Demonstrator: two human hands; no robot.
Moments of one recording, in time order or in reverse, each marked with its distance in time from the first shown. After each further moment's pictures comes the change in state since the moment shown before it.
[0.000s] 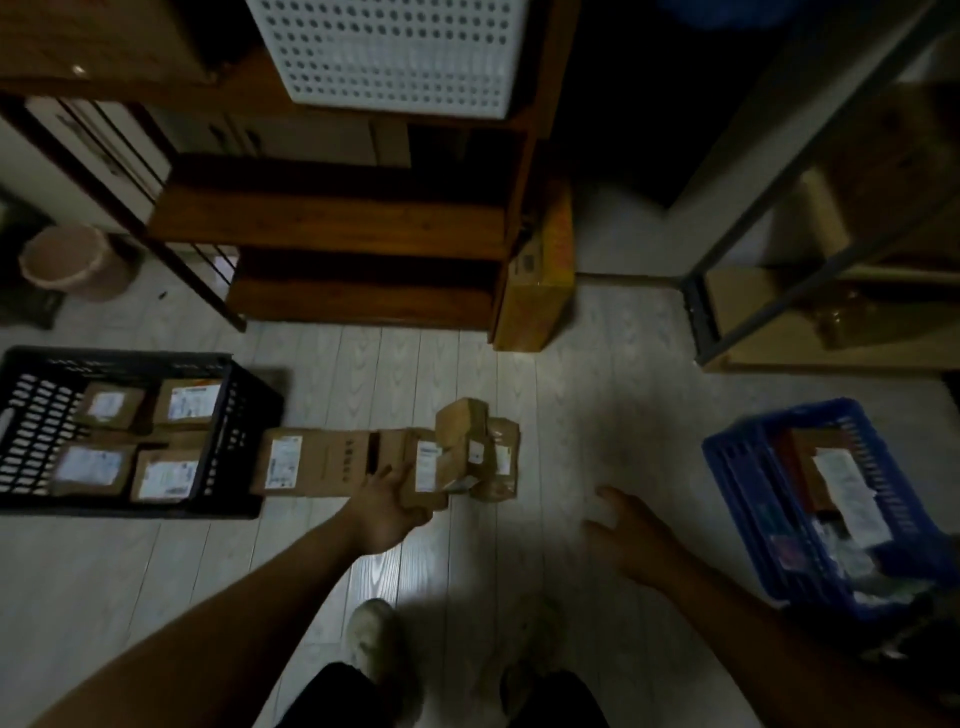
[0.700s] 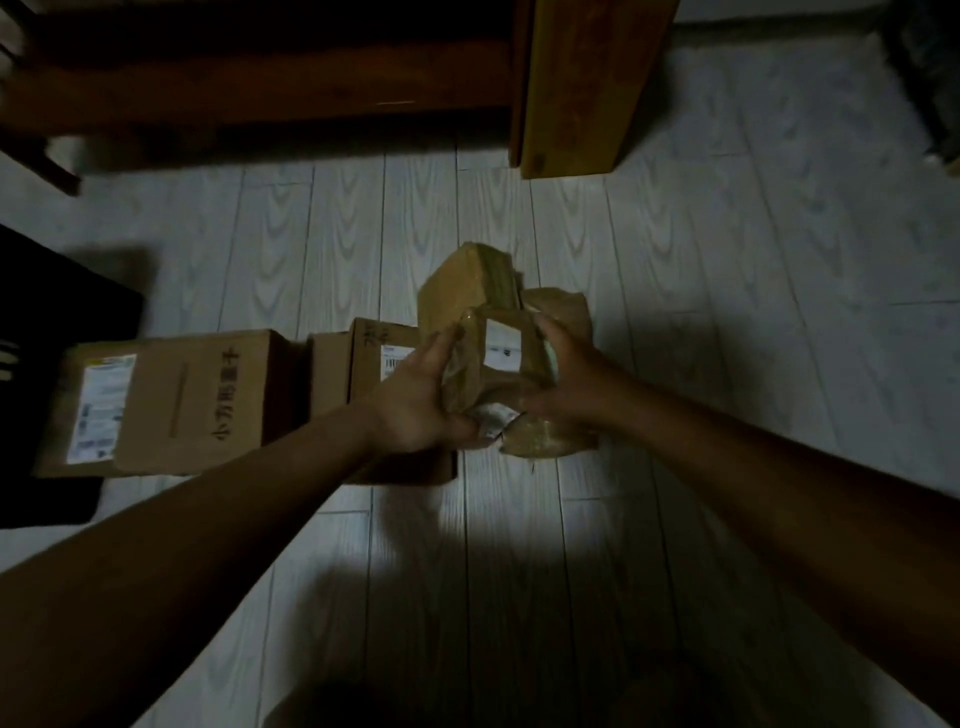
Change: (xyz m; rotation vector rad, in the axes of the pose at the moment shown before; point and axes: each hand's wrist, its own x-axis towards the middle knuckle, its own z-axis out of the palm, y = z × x) left_hand 0.415 -0.249 0.206 0.145 -0.030 0.206; right_hand 0.467 0.098 0.225 -0.029 -0.003 -0.386
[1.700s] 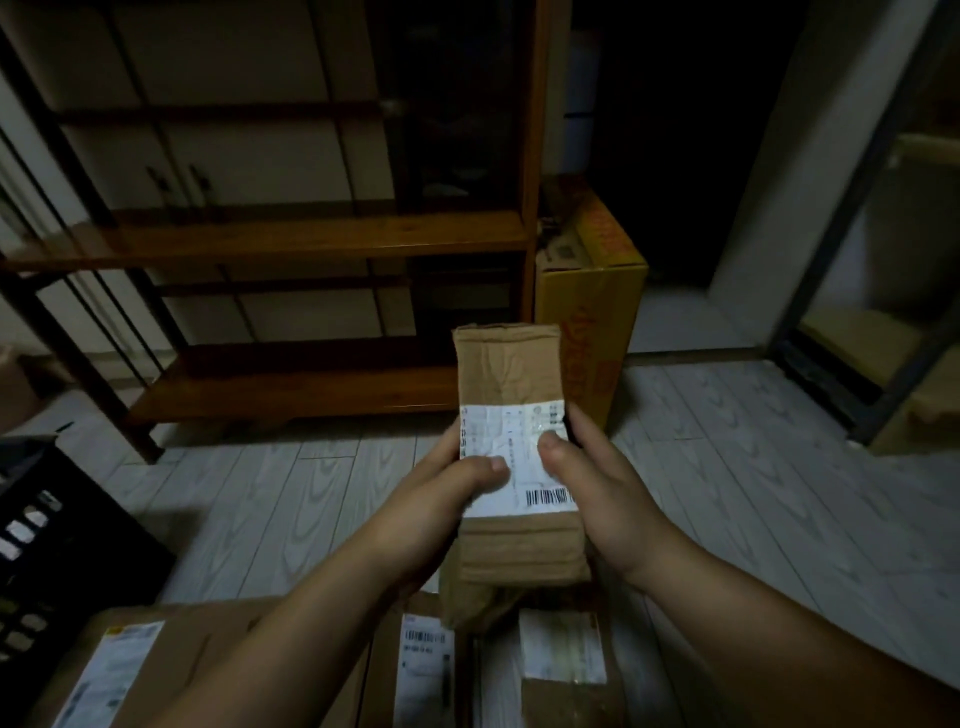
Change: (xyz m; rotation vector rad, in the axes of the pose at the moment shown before) left_hand -0.060 0.119 -0.107 -0.850 0.179 0.429; right_hand -0.061 -0.133 -0.078 0.752 0.310 -0.627
